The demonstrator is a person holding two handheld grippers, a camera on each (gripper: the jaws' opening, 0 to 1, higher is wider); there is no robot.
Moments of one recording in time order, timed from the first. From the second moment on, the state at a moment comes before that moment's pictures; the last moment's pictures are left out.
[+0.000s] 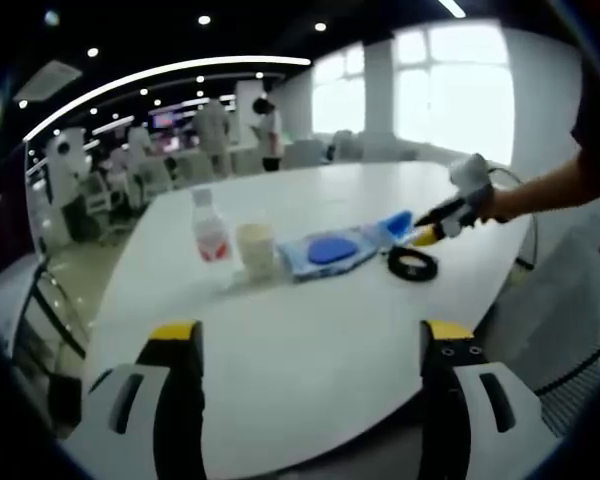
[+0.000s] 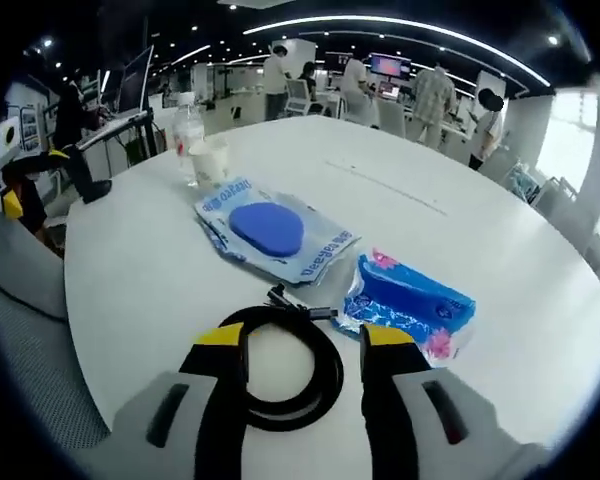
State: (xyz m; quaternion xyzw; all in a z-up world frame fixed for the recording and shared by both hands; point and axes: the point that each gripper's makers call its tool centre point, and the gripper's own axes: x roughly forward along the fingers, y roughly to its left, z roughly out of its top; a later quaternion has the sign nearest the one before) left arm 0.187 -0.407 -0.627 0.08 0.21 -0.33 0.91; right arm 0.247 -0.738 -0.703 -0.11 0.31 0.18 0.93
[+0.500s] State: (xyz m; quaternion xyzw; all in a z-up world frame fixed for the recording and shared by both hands) left arm 0.187 -0.407 -0.630 0.08 0.21 -0.34 0.91; right arm 0.201 -0.752 -0.674 -0.06 0.28 0.13 0.95
